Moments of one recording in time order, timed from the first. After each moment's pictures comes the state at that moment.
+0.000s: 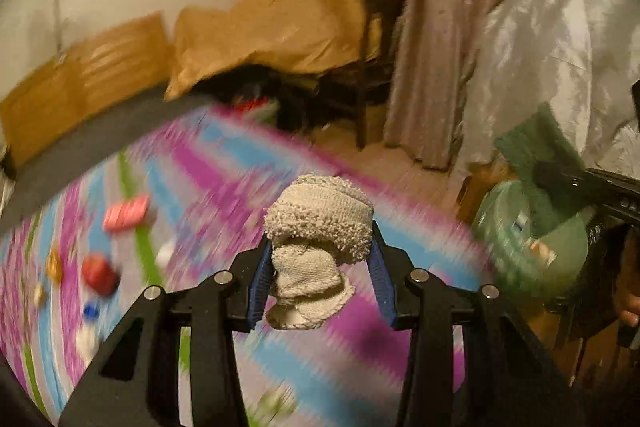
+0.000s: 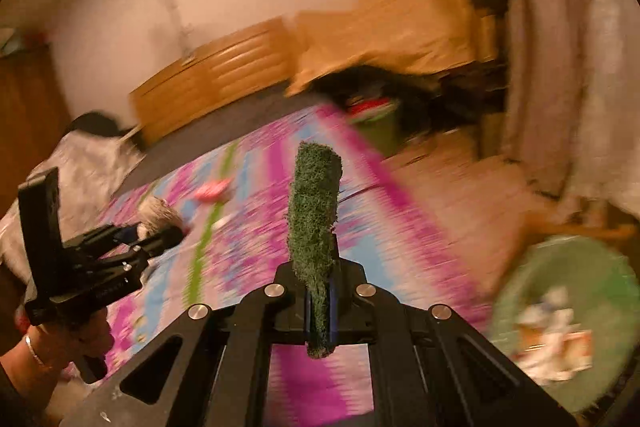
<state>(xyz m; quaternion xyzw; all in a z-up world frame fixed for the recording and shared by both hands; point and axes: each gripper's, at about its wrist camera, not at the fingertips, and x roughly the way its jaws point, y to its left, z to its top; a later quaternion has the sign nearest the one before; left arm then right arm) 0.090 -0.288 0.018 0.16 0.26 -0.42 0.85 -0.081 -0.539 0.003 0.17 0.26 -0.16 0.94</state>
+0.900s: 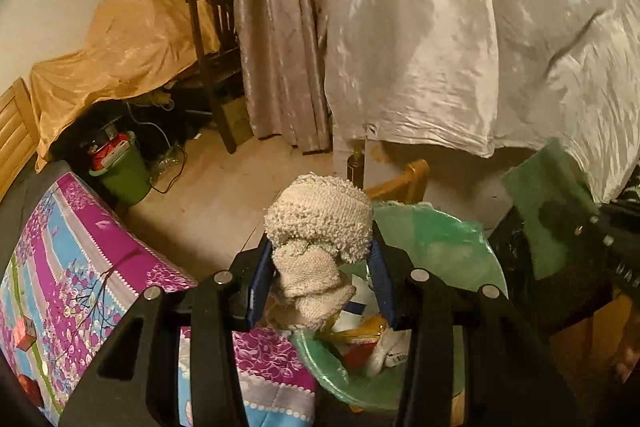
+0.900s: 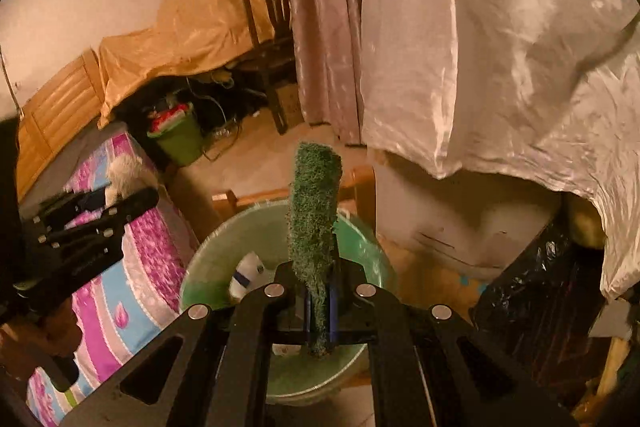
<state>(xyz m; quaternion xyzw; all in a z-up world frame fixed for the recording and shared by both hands) -0.060 -0.582 -0.018 0.26 0.27 -0.56 0.74 -0.263 -0.739 -0.057 0.23 0.32 -0.41 0.82</state>
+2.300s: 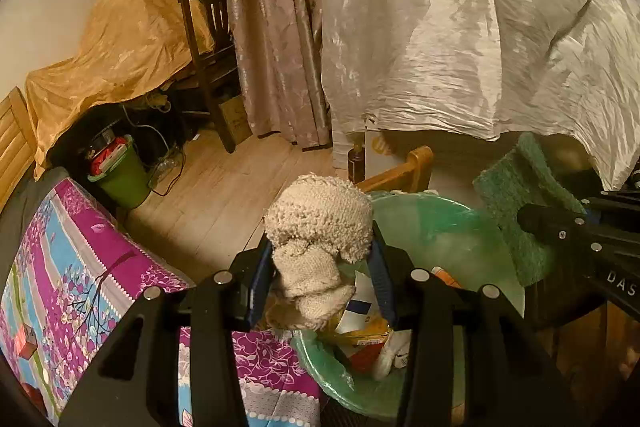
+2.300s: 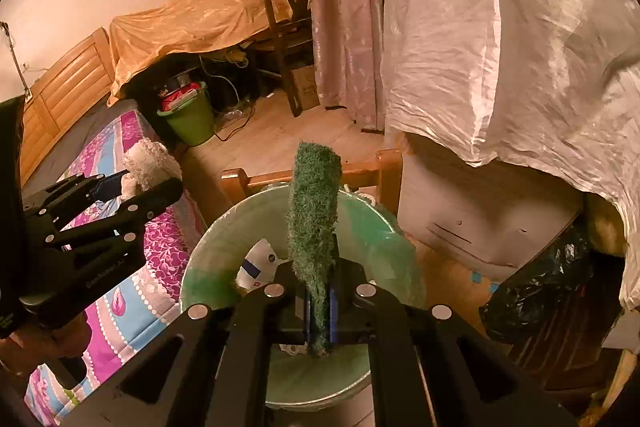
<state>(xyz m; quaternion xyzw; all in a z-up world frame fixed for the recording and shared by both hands) -0.062 -0.598 -0.036 0.27 0.26 -0.56 0.74 -0.233 -0.750 -0.072 0.24 0.34 -0.38 0.83</state>
